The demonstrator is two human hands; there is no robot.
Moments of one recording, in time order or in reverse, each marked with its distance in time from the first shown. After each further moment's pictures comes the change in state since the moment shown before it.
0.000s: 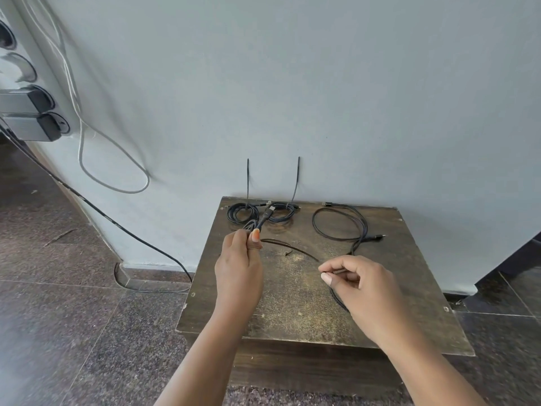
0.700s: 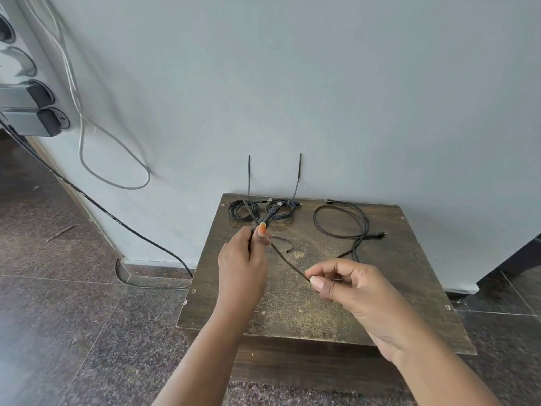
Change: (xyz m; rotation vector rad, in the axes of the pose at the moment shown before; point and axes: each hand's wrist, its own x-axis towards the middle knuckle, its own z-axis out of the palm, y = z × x) left_hand -0.002 0.003 0.001 -0.148 0.023 0.022; right_hand -0.006 -0.013 -0.004 0.540 -0.330 0.247
